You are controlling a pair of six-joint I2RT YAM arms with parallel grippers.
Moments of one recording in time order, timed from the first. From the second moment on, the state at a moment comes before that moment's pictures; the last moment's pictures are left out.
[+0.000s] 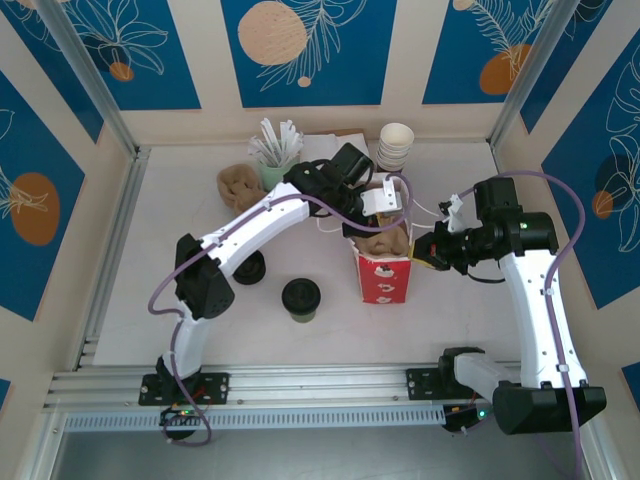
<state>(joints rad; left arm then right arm) -0.86 2.09 2.15 -1.00 0.37 0.58 0.02 1.08 1.32 -1.44 -0.68 0.37</state>
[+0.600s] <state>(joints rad) -0.87 2.12 2.15 -1.00 0.39 0.57 -0.01 1.07 1.38 -1.41 -0.62 0.35</state>
